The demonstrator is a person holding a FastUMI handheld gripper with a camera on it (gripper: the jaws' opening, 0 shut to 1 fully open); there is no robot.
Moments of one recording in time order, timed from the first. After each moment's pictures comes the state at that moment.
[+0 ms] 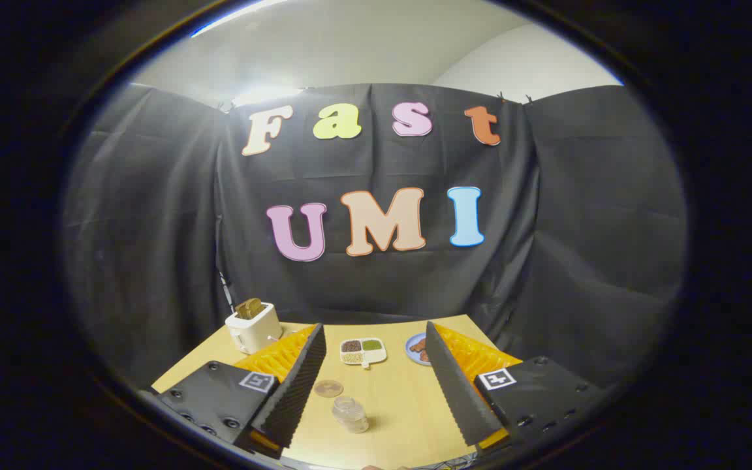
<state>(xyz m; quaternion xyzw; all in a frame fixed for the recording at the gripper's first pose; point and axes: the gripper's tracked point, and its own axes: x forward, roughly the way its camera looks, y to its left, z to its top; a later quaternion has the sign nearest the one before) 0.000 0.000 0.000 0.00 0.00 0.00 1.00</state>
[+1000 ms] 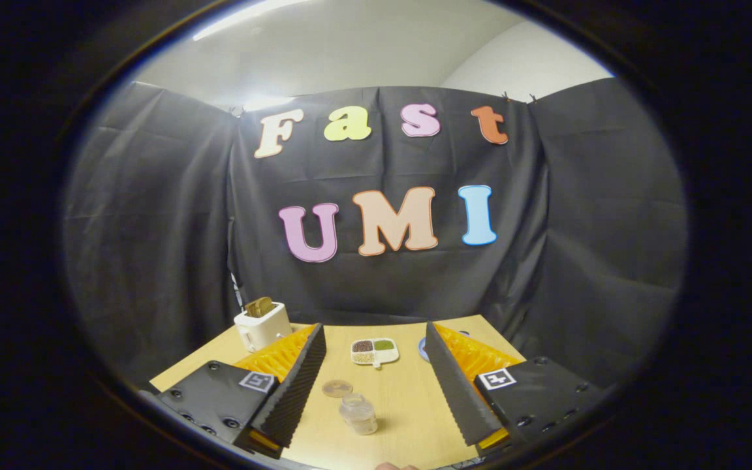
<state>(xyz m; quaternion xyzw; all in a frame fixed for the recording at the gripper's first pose) 0.003 0.008 -0.044 0.01 -0.02 0.02 1.00</state>
